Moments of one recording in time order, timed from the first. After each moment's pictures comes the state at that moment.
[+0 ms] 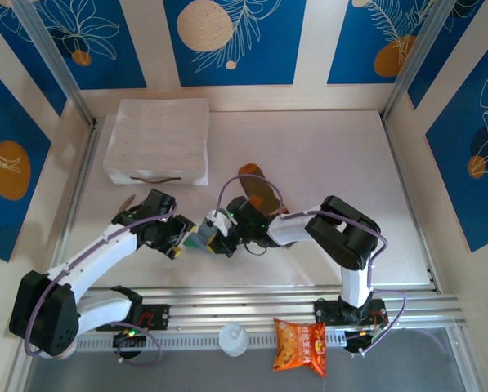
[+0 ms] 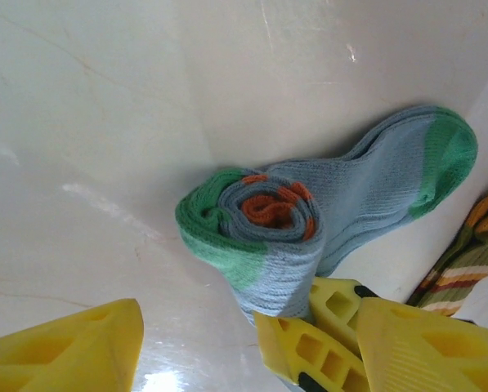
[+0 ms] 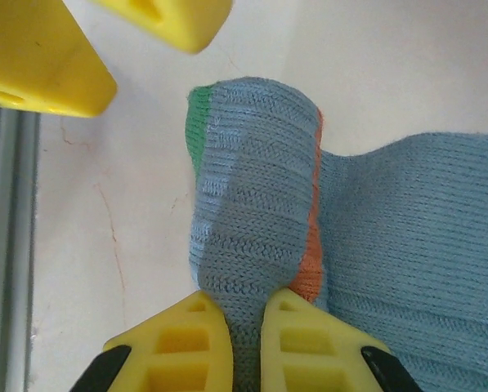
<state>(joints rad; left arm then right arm) -0.43 1.14 0.66 -0.67 0.25 -1.37 0.89 1.90 0.86 0.23 -0.54 0.06</state>
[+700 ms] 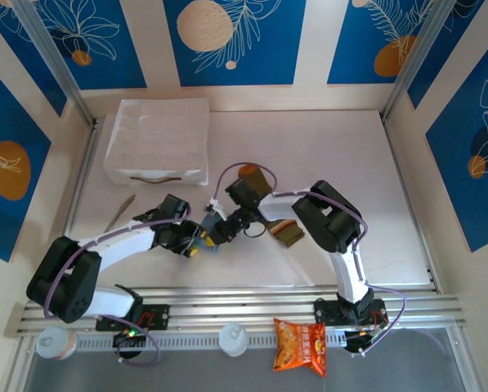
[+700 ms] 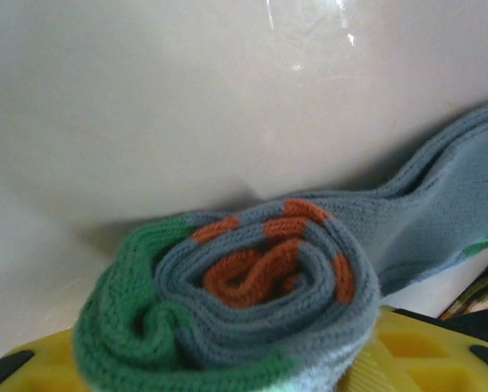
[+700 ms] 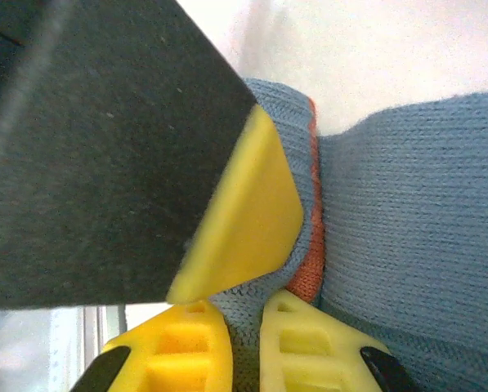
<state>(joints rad) -0.50 1.37 0.58 -0.35 0.29 -1.47 0.78 2.09 1.16 -0.15 -0.90 0.10</state>
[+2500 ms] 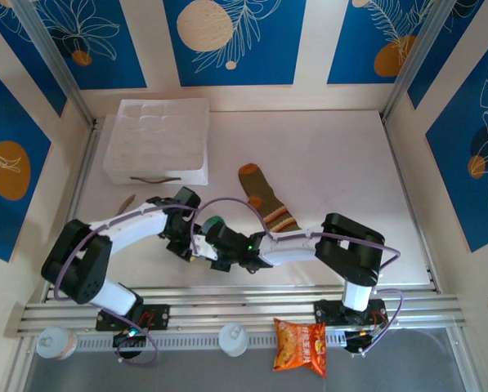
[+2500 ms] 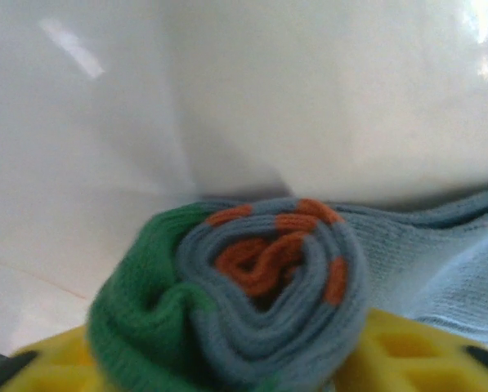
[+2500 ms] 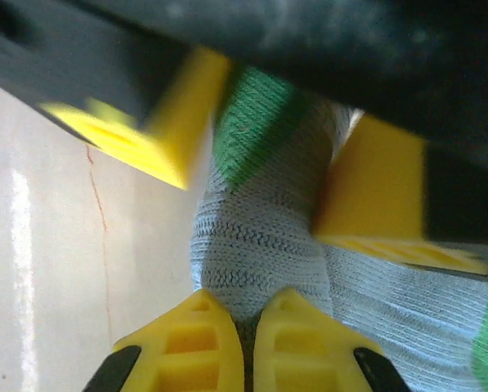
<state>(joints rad) -0.56 1.47 0.79 -0.77 0.25 -1.60 1.17 1.79 0.92 0.00 0.06 -0.29</state>
